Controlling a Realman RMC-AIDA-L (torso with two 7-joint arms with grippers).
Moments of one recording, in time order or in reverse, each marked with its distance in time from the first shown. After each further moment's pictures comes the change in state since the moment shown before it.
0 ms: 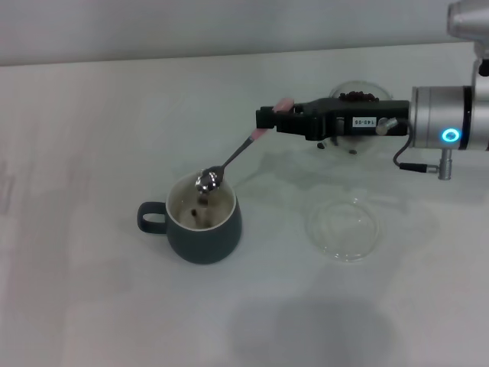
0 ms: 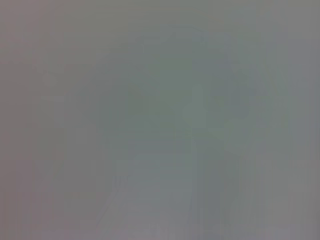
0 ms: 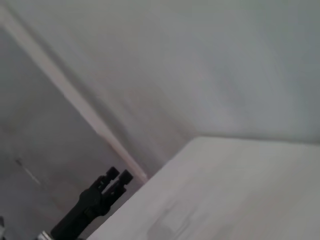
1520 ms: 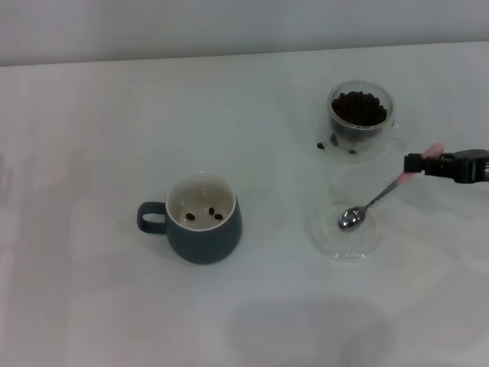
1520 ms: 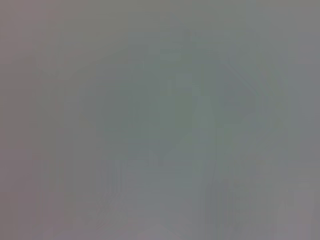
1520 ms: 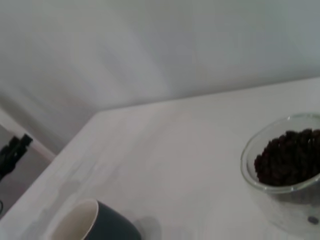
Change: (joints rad) left arm -0.022 0.000 -0.040 0.000 0.003 -0.013 0.006; right arm -0.226 -0.176 0.123 0.010 -0.145 0.077 0.055
